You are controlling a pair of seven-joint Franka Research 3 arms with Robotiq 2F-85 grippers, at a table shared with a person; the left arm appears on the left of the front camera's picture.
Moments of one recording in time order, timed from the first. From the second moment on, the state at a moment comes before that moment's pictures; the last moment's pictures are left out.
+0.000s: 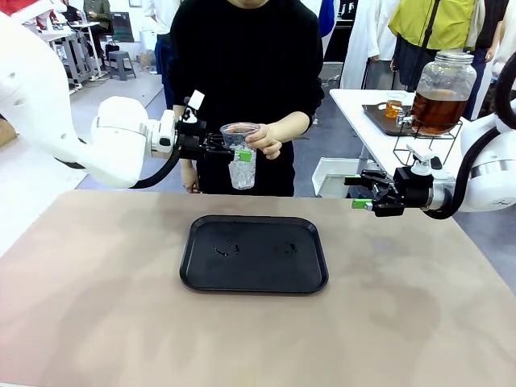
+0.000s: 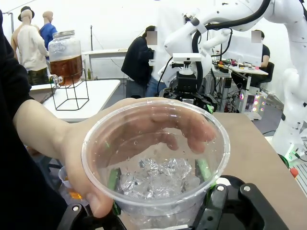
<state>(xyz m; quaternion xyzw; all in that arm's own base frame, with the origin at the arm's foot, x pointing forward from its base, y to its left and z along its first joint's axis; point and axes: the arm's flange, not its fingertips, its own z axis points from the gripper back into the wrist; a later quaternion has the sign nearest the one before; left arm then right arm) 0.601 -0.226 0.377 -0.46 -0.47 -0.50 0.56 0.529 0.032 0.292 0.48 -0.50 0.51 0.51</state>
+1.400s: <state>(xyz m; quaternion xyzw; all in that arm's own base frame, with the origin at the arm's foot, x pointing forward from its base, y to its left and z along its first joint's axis) 0.602 -0.206 0.369 -0.46 -0.47 -0.50 0.57 0.529 0.032 0.292 0.48 -0.50 0.51 0.51</state>
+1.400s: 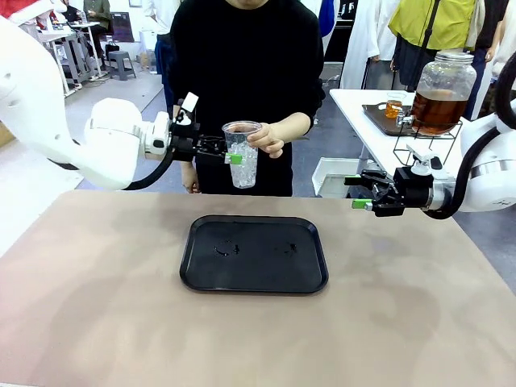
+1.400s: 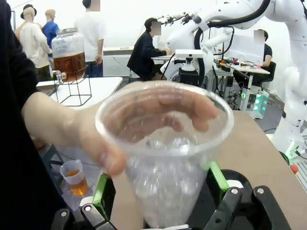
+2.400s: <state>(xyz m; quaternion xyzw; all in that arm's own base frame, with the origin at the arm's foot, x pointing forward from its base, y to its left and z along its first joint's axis) 0.497 -0.055 0.304 -0.46 -0.50 -0.49 0.55 0.529 0.032 0.293 0.48 -0.50 0.51 0.51</state>
